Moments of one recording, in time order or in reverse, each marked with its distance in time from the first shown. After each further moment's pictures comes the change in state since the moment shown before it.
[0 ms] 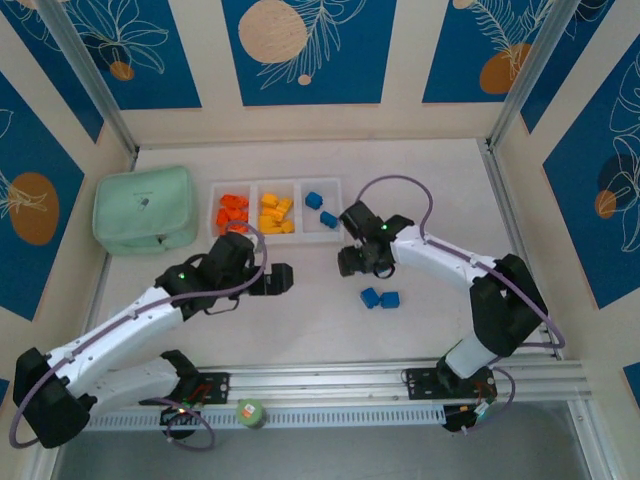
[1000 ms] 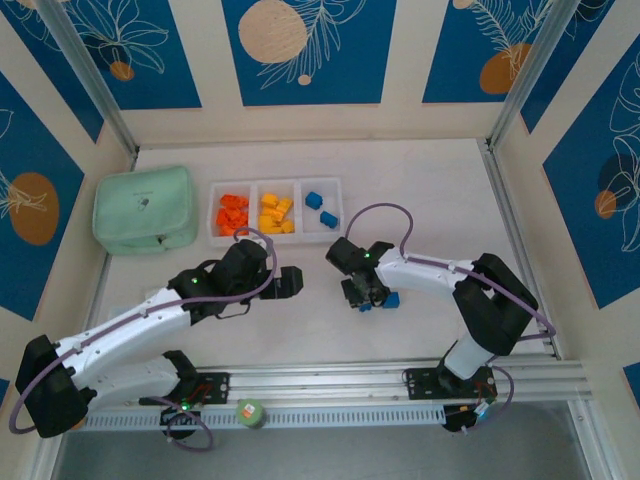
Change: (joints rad) left arm -0.078 0.031 -0.031 0.084 -0.063 -0.095; right arm 0.155 0.039 -0.123 -0.010 0.067 0.100
